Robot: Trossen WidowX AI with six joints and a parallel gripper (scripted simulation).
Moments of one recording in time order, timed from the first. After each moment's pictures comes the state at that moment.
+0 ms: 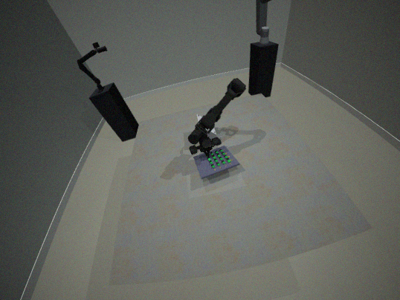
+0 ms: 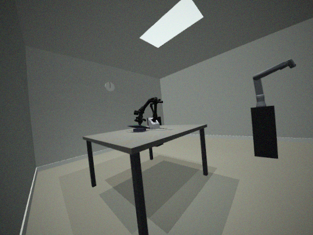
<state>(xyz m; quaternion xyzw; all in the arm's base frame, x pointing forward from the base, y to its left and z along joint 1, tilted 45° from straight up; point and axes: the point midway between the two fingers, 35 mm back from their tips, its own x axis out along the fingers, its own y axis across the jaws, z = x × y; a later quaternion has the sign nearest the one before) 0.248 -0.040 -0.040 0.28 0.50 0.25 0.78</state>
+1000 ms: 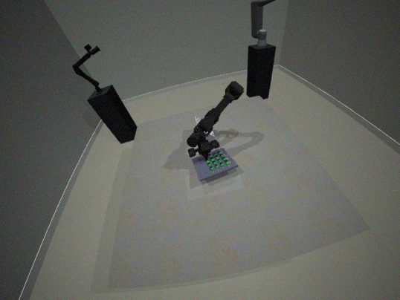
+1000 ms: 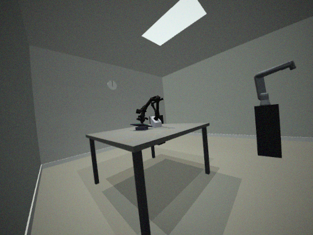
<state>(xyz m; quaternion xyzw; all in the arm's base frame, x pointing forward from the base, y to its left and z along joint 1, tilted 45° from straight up) 0.250 -0.037 -0.043 0.28 0.50 0.25 0.78</state>
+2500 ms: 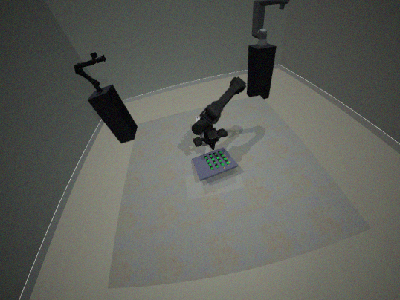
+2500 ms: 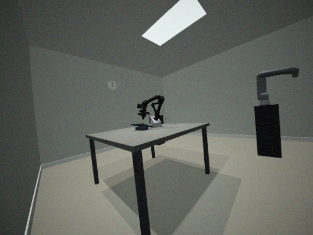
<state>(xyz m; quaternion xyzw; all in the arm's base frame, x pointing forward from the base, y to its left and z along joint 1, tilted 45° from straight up) 0.247 -0.055 0.044 0.27 0.51 0.25 0.78</state>
